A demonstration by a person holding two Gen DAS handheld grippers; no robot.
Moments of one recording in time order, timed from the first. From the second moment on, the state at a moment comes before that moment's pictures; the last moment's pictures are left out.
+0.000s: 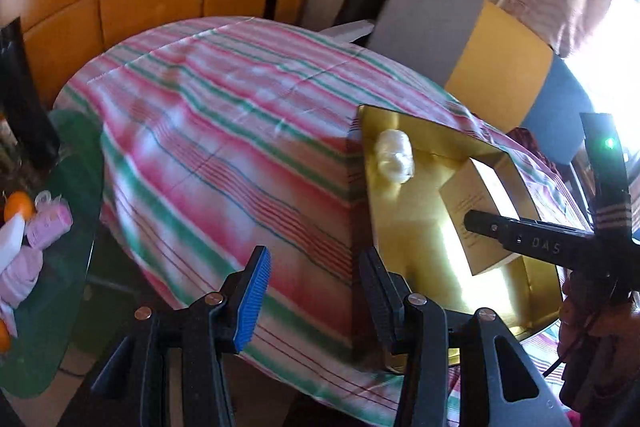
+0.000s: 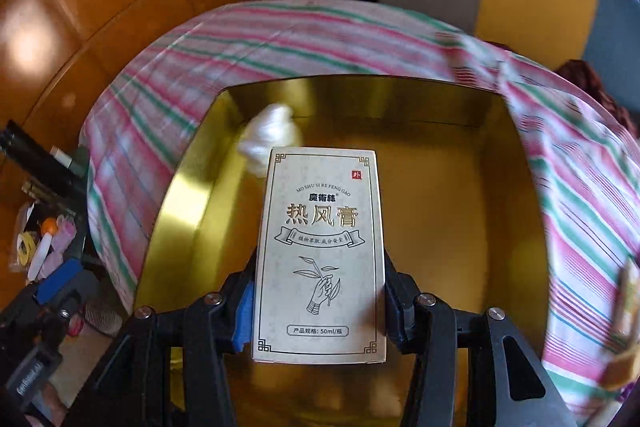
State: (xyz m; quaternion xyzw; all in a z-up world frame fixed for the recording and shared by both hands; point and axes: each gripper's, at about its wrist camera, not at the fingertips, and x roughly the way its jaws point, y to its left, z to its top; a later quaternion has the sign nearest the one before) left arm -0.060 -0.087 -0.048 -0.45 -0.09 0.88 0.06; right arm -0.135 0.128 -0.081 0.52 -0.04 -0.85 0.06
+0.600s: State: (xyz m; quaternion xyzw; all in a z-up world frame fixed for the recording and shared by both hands) left arm -0.058 -0.081 -0.051 -0.44 -0.06 0.90 0.05; right arm -0.179 0.067 -0.113 0.55 -0.03 -0.83 0.06
